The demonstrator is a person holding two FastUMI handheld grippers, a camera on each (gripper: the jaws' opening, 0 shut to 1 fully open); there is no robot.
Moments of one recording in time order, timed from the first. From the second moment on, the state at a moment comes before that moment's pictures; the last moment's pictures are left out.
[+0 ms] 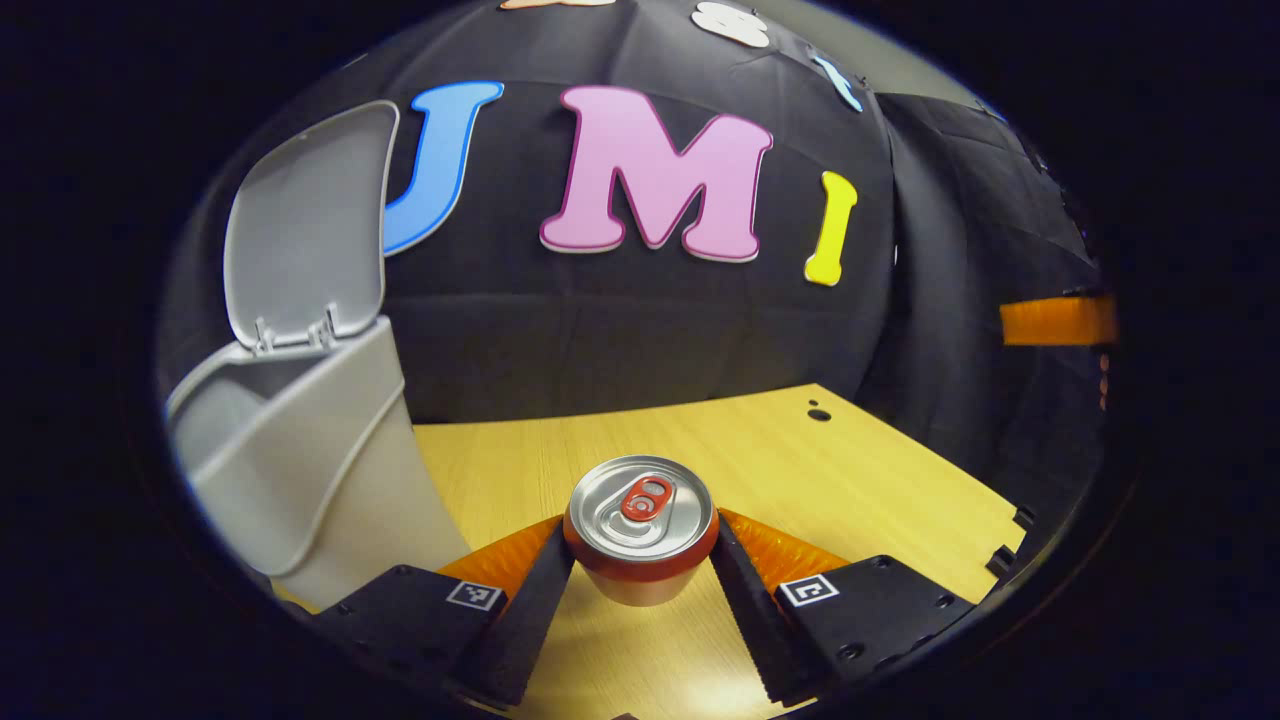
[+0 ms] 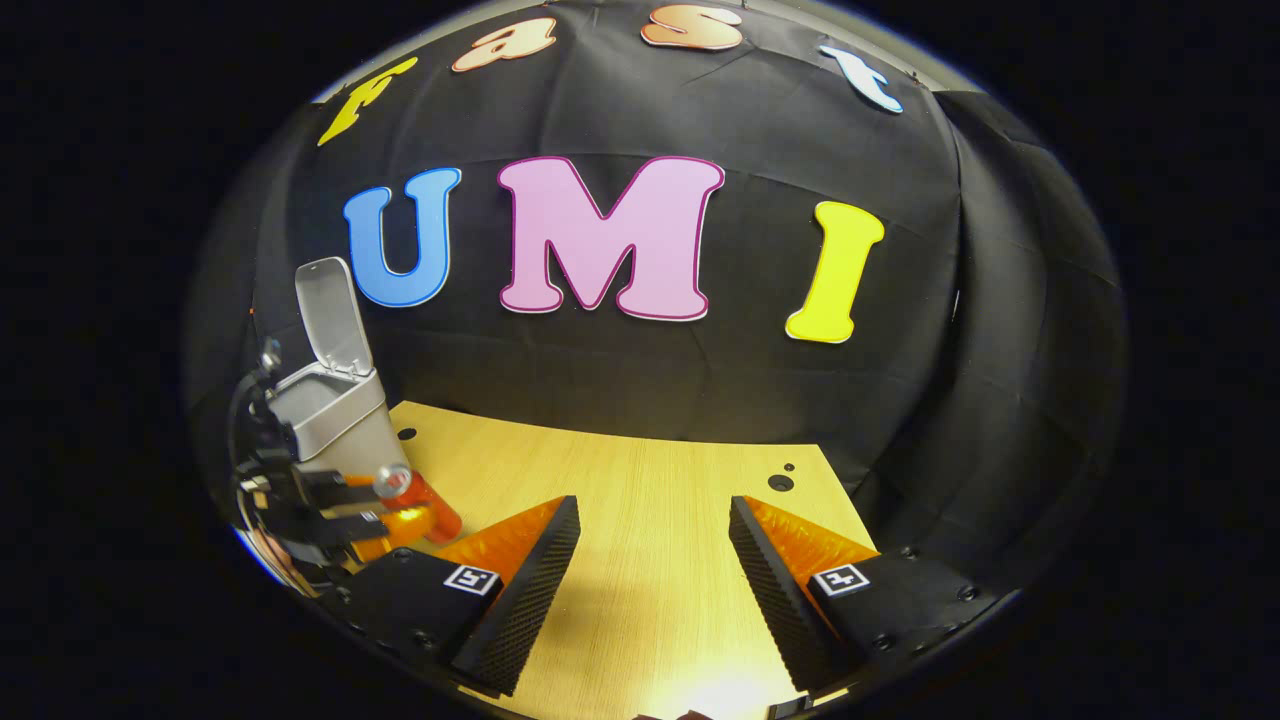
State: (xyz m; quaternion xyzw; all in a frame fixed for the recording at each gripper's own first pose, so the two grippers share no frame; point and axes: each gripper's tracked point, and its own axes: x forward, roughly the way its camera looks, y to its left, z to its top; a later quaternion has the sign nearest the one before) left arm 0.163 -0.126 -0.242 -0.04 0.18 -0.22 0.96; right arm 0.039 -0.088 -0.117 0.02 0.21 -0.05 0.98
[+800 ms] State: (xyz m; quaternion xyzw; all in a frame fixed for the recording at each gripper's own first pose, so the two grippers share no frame) left arm 0.203 0.071 -0.086 0.00 0.09 -0.06 0.99; right arm 0.010 -0.090 -0.141 0.06 0.21 -0.04 0.98
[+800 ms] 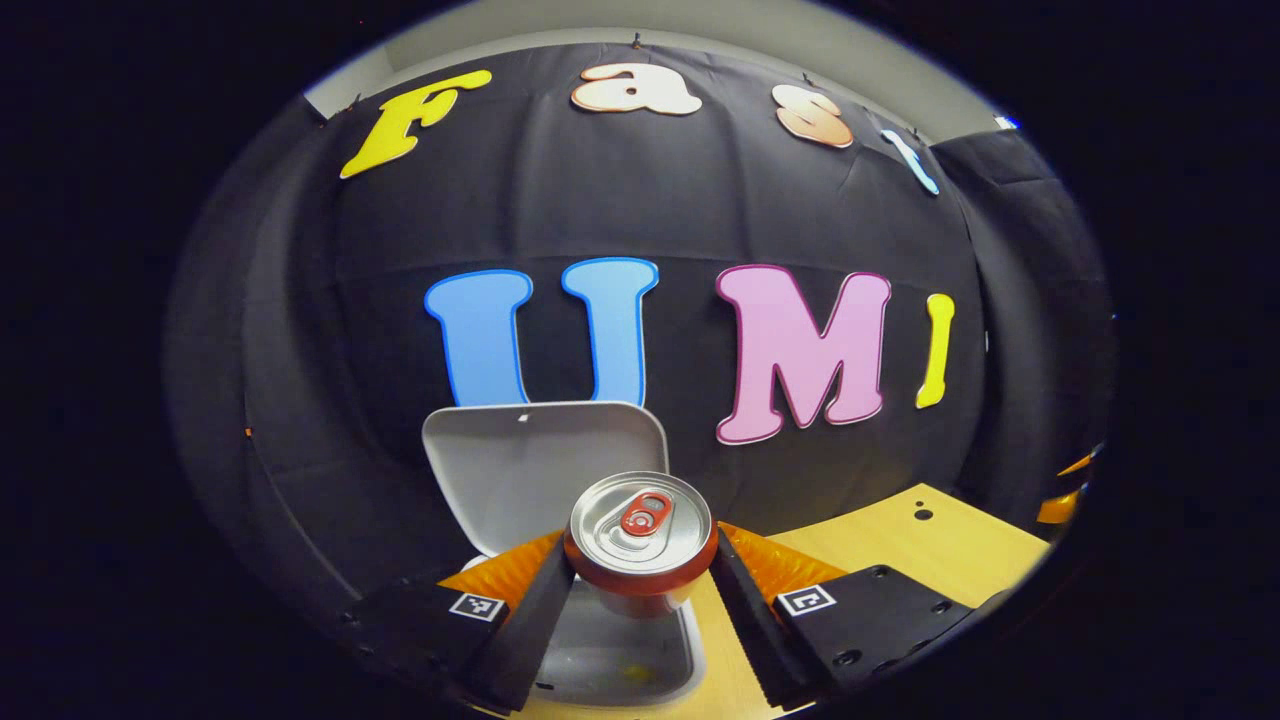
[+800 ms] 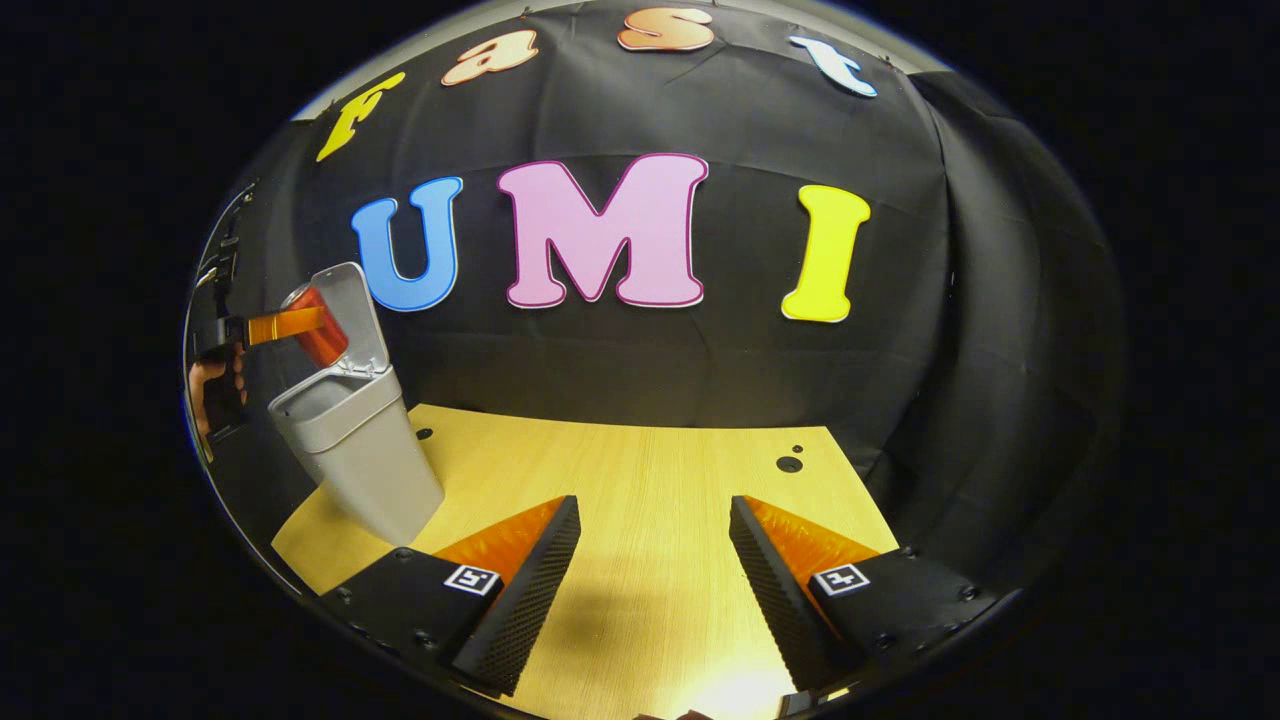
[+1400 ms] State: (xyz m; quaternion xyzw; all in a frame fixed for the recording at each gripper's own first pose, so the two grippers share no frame) left arm 0.210 0.120 -0.163 -0.02 0.19 0.00 0.98; right arm 0.005 -0.084 -0.142 0.04 0.20 -0.03 0.98
